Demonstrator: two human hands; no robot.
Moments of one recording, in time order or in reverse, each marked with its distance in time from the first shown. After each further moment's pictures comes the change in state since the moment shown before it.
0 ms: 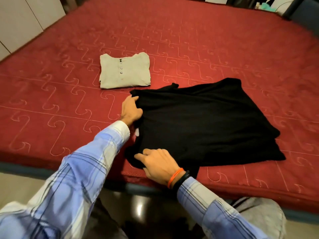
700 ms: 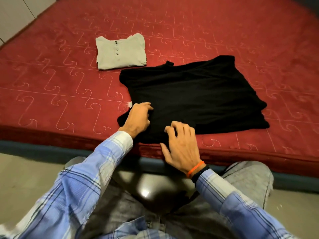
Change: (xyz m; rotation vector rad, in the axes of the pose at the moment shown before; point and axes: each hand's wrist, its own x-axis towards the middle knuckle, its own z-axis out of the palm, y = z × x) left_hand -0.119 -0.014 0.025 0.351 -0.142 0.394; right_hand -0.090 0.001 0.033 -0.145 0.459 0.327
